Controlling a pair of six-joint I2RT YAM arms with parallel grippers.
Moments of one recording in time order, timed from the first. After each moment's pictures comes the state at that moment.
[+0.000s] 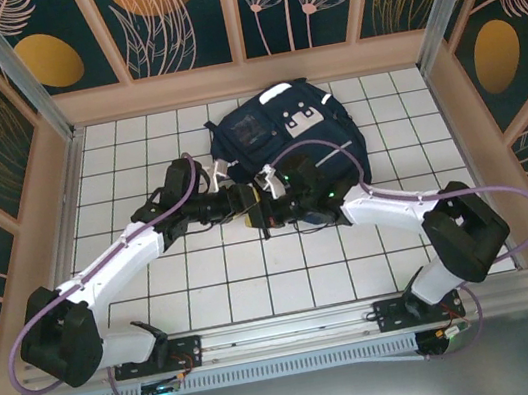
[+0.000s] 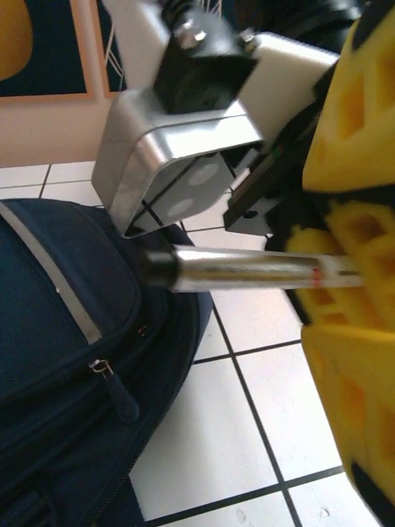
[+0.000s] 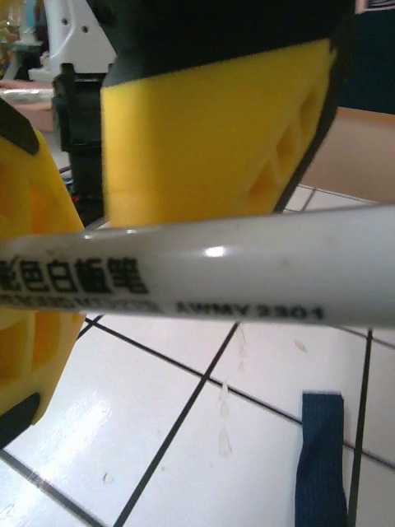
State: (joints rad) left arm -0.56 1.33 0.90 -0.23 0.58 -0.86; right arm 0.75 1.51 0.86 0.02 -0.62 0.75
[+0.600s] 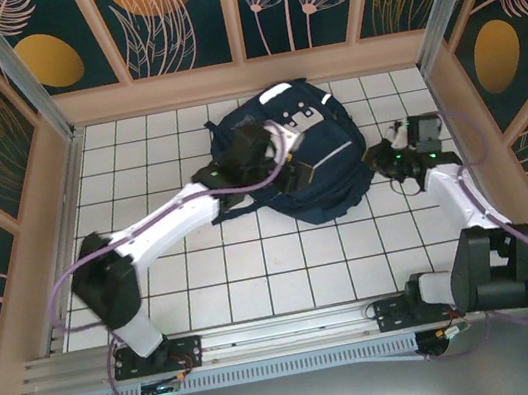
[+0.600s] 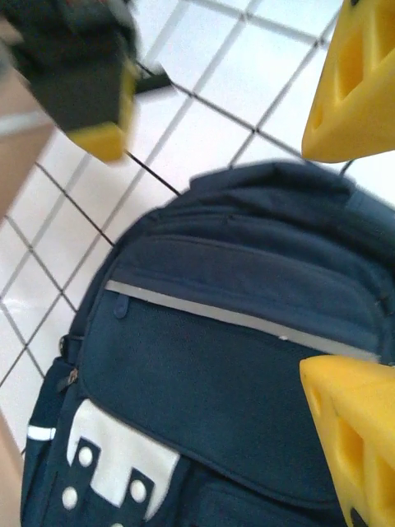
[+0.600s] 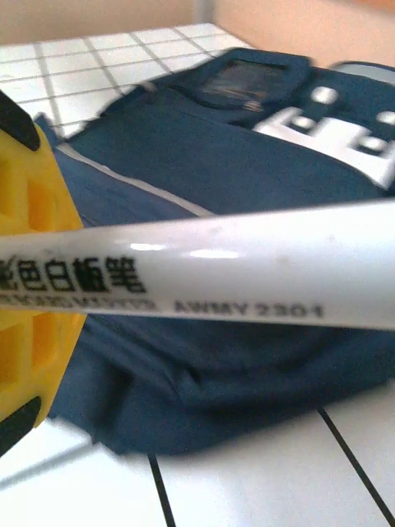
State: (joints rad) left arm -0.85 1.78 1.44 -0.28 0.14 -0.07; right arm -0.12 1.25 0.82 -0.39 -0.47 0.59
